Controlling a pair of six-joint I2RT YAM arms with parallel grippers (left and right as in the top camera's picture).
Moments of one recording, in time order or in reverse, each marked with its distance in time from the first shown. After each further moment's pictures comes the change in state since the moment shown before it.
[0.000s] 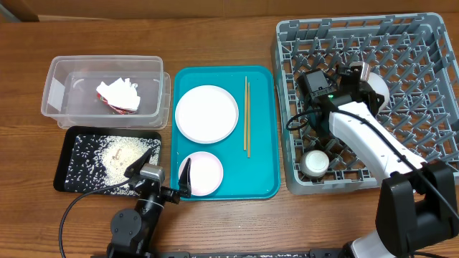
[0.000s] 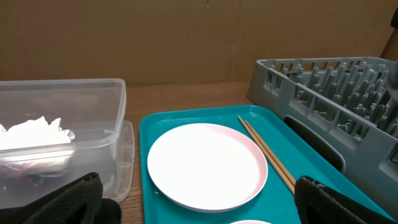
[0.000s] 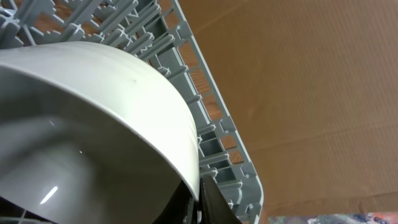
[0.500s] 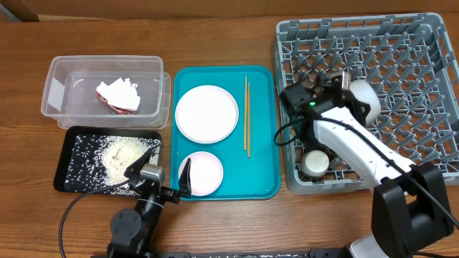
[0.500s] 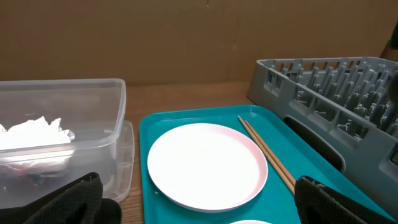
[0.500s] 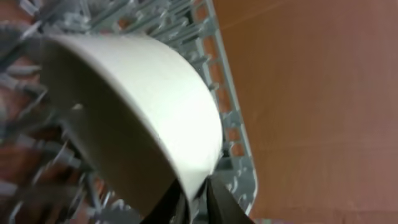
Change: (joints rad) left arm 0.000 0.000 0.000 0.000 0.000 0.000; right arm 0.120 0.000 -0.003 -0.205 -0.042 0.076
